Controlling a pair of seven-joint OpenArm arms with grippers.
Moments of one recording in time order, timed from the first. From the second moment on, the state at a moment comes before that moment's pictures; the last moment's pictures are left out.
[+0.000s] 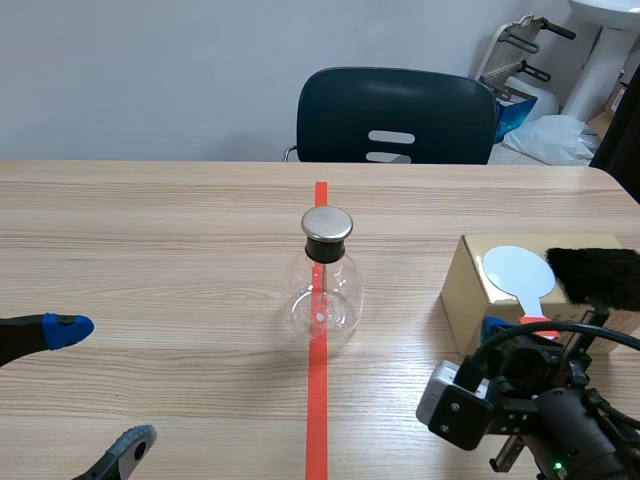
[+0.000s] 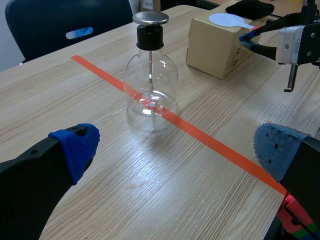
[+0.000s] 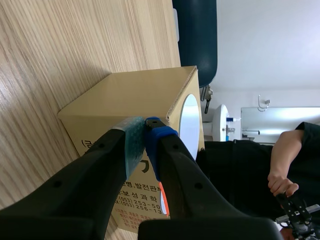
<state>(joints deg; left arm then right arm) 45.3 -38.1 0.0 98.1 -4.6 -29.9 -39.1 -28.5 20.6 -14.0 85.6 -61.3 -21.8 3.5</state>
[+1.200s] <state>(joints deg) 45.3 -38.1 0.0 98.1 -4.6 -29.9 -39.1 -32.9 22.6 -8.8 99.1 -58.7 -21.8 3.0</state>
